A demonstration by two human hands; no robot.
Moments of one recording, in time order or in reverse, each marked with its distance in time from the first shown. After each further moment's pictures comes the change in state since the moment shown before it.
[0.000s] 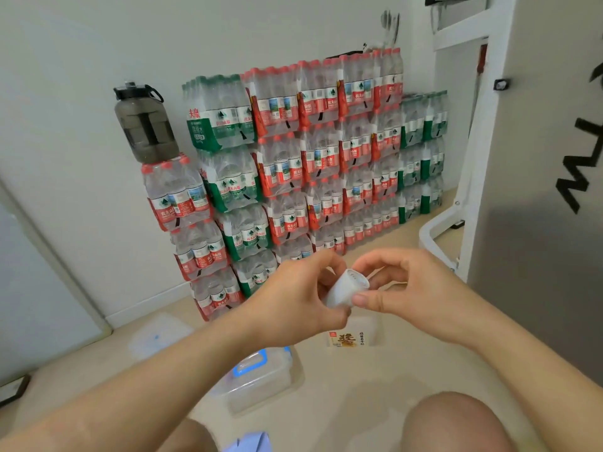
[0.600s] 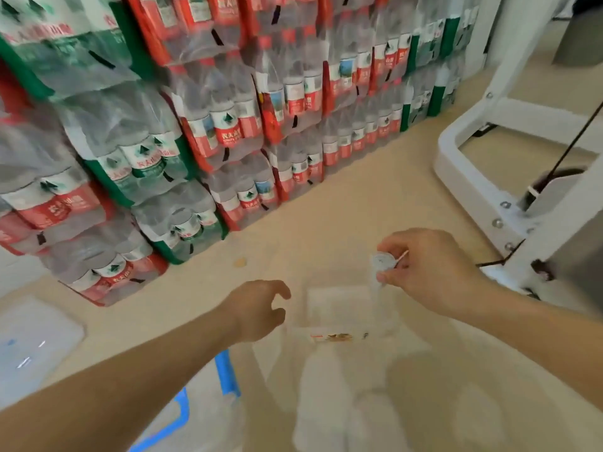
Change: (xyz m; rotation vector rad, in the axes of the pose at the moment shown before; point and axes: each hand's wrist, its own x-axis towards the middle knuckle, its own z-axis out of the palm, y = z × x) left_hand 0.215 -0.408 0.175 0.381 -0.522 -0.401; right_hand 0.241 0.367 0.035 -0.485 0.094 0.440
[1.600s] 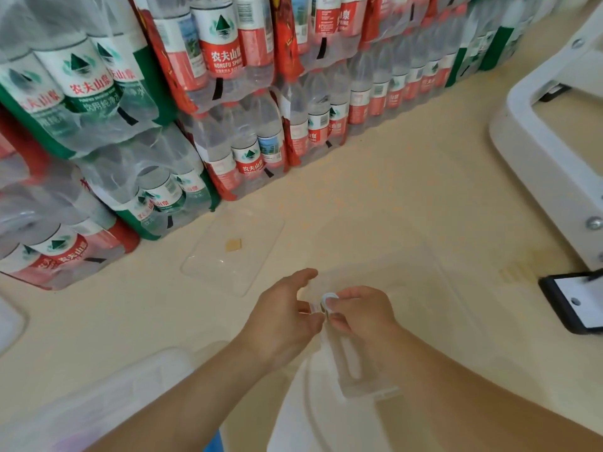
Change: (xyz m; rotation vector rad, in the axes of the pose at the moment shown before) left_hand 0.083 -0.022 0.066 -0.838 0.194 -0.060; right_hand 0.099 0.051 0.217 0.673 -0.114 0.731
